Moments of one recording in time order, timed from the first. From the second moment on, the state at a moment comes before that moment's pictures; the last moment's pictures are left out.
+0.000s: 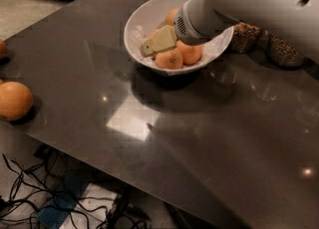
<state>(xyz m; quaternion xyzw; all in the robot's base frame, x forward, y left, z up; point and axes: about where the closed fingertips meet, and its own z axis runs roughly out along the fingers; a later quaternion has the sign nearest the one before) 0.618 -0.058 0.932 -0.21 0.91 0.09 0.36</state>
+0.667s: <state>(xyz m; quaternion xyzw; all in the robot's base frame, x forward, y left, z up) 0.624 -0.032 0.915 -0.18 0.92 0.09 0.34</state>
